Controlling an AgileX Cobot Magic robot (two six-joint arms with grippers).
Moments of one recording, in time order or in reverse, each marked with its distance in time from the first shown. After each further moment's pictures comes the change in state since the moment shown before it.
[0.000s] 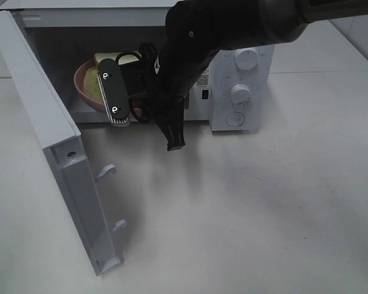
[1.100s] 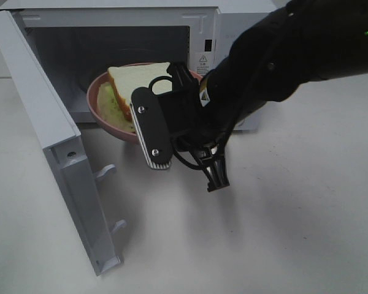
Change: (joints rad) left arm 0.000 0.000 0.000 0.000 0.000 0.000; right arm 0.040 -0.314 0.450 -0.008 -0.158 0.012
